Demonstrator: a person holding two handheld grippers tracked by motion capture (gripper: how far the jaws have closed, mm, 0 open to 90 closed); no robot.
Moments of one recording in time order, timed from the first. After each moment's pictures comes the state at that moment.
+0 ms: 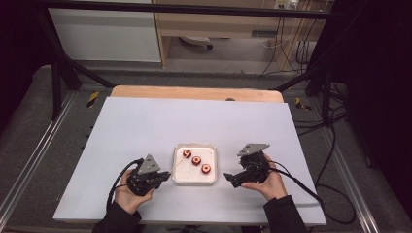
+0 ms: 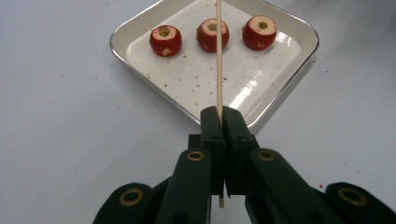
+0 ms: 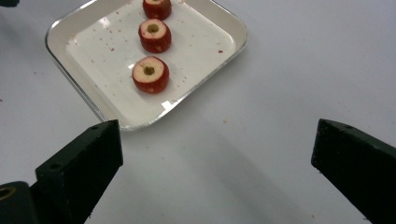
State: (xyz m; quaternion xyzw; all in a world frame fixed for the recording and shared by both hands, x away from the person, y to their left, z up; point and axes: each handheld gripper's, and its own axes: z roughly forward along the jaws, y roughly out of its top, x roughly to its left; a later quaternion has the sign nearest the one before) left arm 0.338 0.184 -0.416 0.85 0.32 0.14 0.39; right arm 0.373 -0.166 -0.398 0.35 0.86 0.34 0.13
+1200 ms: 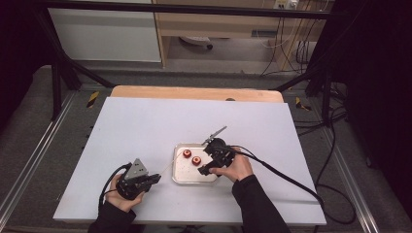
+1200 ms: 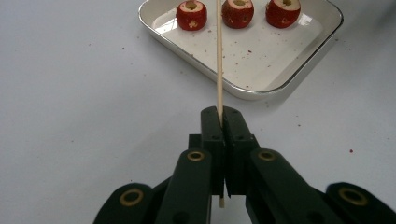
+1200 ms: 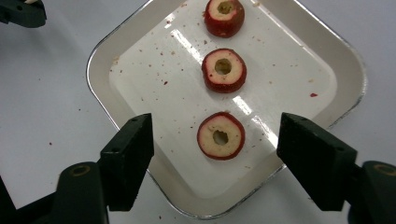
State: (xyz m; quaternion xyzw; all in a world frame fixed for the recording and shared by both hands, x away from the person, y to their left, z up) left arm 0.332 0.209 -0.432 0.85 0.33 0.15 0.39; right arm 0.417 -0.076 -0.395 0.35 0.90 0.25 0.02
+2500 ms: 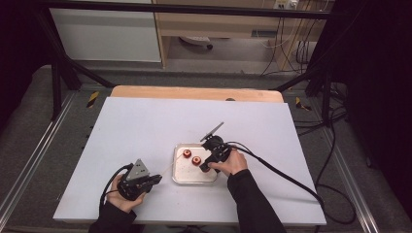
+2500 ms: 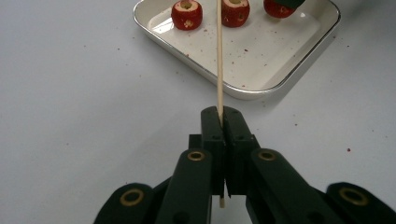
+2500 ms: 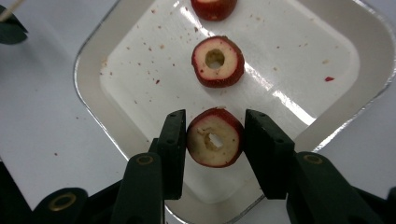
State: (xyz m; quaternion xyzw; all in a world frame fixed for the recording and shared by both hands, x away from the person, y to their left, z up) left arm 0.331 0.206 -0.432 0.85 0.32 0.15 0.39; right arm 0.437 -0.073 -0.404 0.40 0.89 0.22 -0.04
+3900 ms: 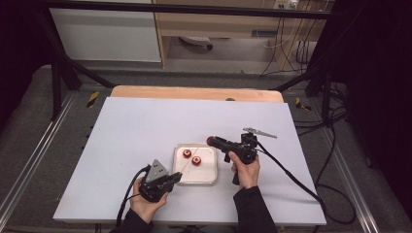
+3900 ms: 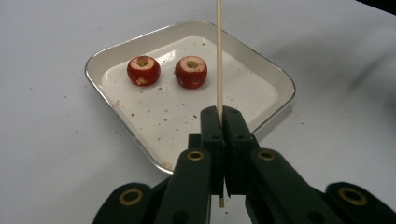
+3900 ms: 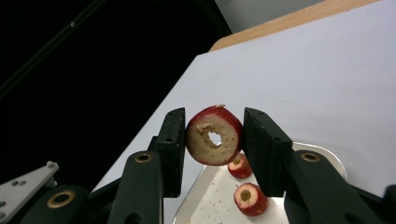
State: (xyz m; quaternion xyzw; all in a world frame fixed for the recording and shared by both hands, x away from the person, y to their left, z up) left arm 0.320 0.144 -0.427 0.80 0.37 0.15 0.45; right arm 0.410 -0.145 -0.392 0.49 0.62 0.62 -0.04
